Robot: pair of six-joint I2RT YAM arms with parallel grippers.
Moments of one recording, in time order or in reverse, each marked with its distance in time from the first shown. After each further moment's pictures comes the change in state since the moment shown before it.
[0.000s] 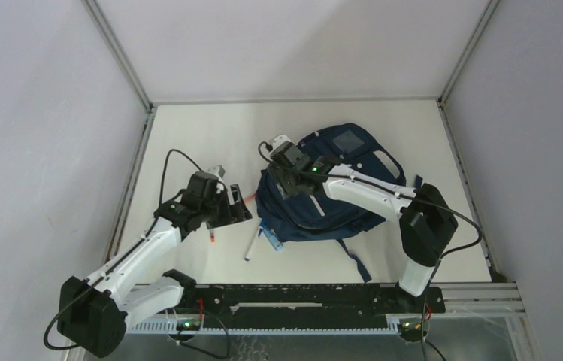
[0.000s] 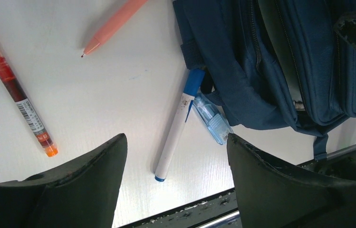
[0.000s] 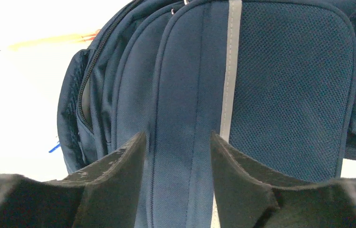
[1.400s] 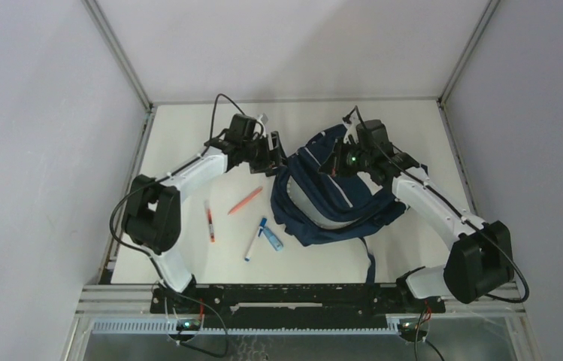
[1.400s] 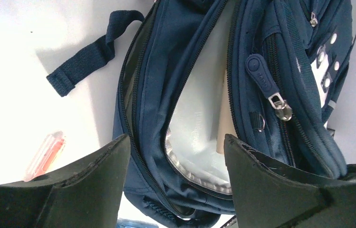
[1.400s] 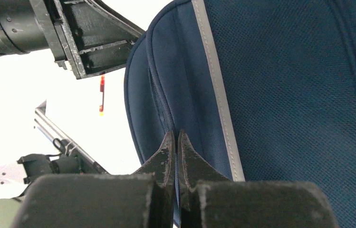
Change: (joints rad) left arm -0.011 0.770 0.629 0.230 0.237 0.037; right arm -0.461 -0.395 -0.308 0.169 -0.594 0.305
